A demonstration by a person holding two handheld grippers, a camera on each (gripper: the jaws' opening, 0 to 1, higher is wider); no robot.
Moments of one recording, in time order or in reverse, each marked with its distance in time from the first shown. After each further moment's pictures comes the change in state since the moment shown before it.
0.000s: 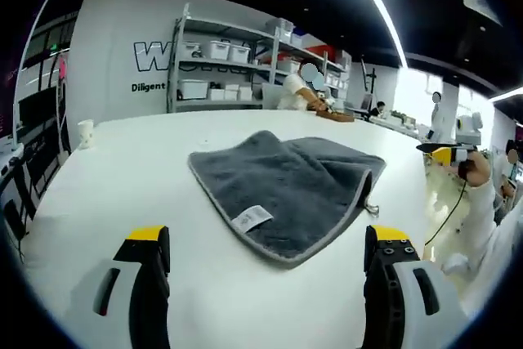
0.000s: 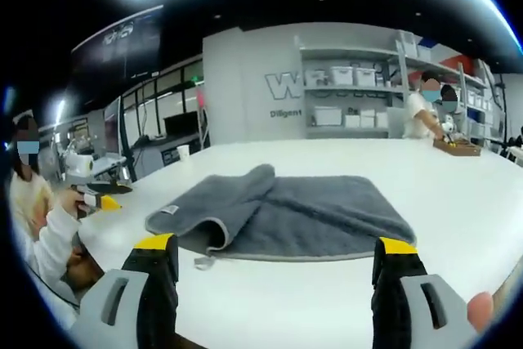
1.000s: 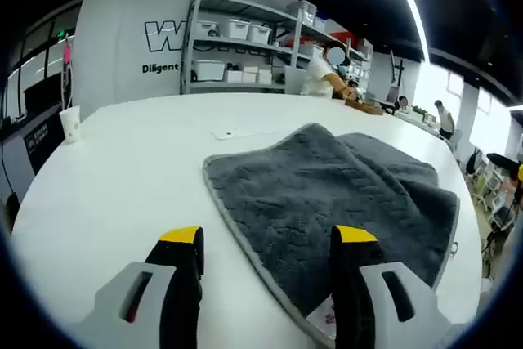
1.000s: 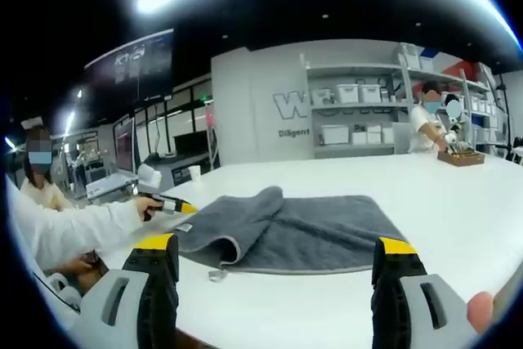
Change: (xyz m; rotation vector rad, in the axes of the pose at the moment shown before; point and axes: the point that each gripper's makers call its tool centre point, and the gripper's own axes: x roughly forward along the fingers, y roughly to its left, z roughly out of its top) left arm 0.132 0.082 0.011 -0.045 0.072 0.090; right arm -0.033 0.001 0.025 0.014 -0.110 0.046
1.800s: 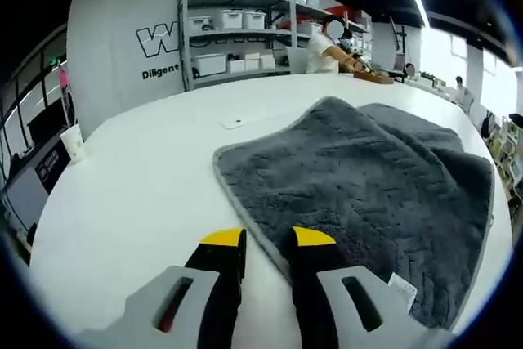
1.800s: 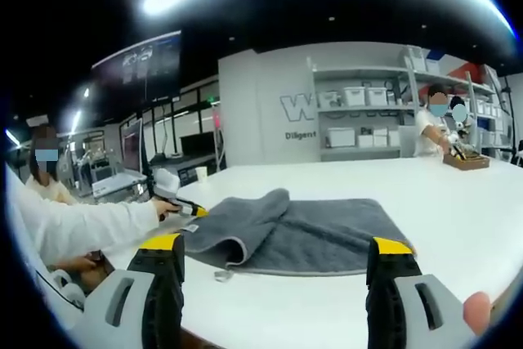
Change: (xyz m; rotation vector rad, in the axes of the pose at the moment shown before) left arm 0.025 0.014 -0.012 0.144 0.090 0.092; right arm -0.003 0.004 0.003 -0.013 -0.010 0.029
